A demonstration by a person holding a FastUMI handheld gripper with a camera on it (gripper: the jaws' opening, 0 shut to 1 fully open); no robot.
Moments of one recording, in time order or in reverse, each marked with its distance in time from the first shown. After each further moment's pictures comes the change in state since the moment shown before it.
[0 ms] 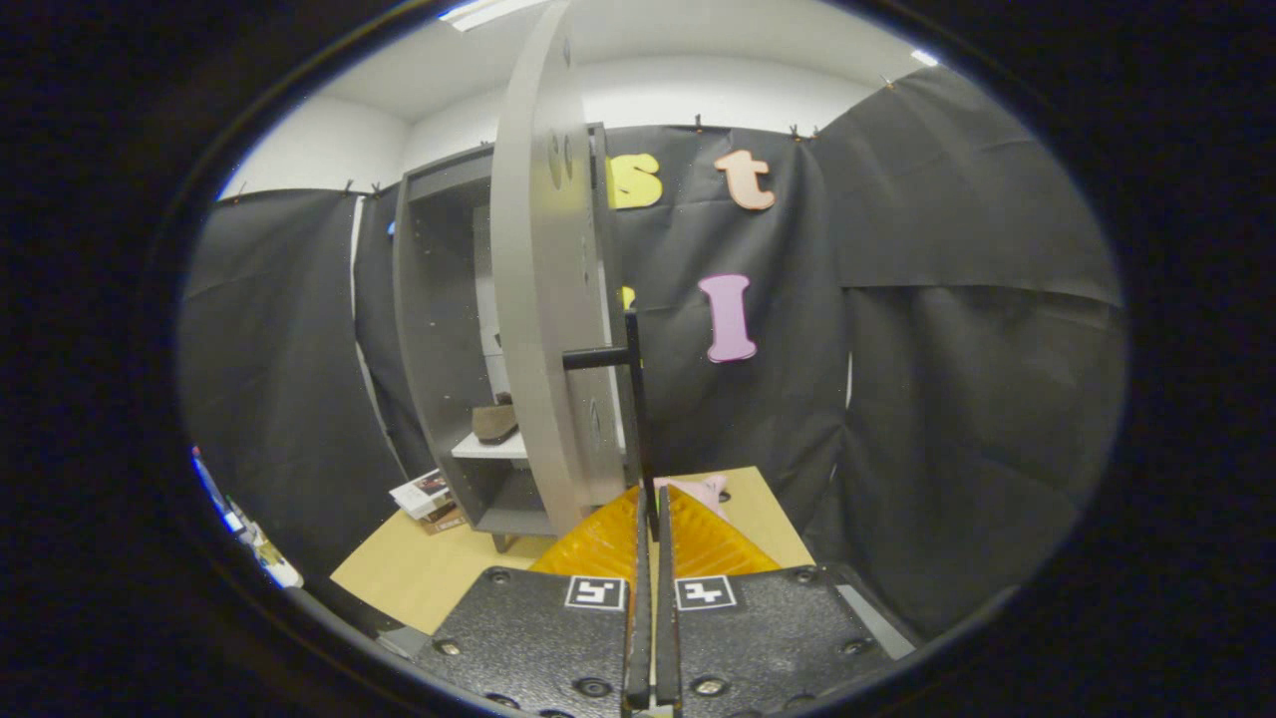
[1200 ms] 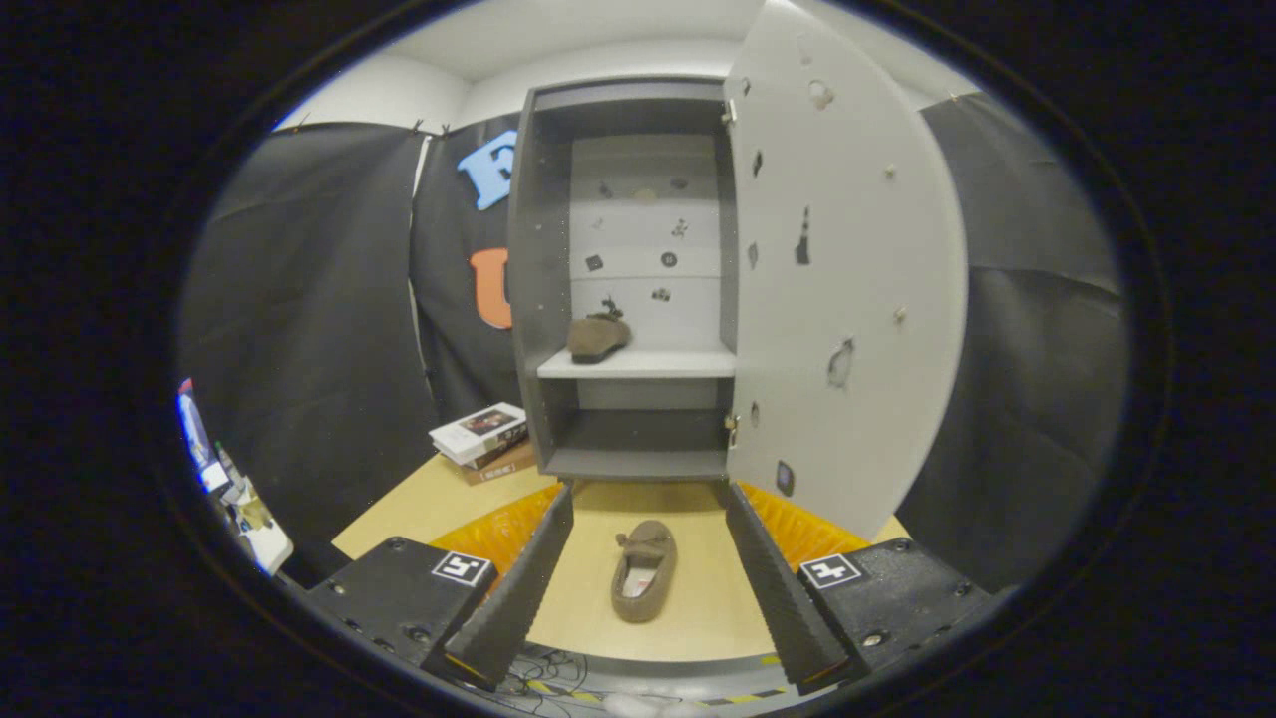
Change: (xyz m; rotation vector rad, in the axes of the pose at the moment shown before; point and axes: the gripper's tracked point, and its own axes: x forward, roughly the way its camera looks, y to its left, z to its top) arm 0.053 0.140 -0.155 -0.126 0.132 0.121
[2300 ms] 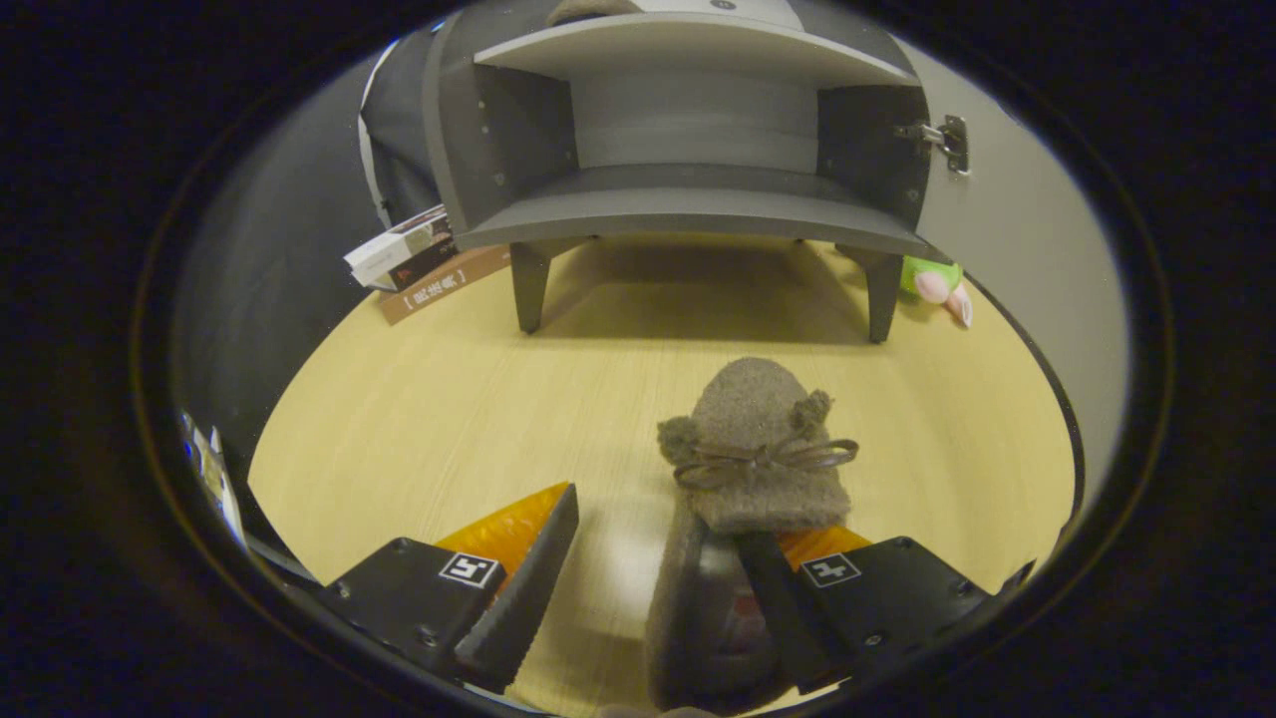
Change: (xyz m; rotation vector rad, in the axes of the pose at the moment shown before) arm 0.283 0.034 -0.224 0.032 0.506 0.039
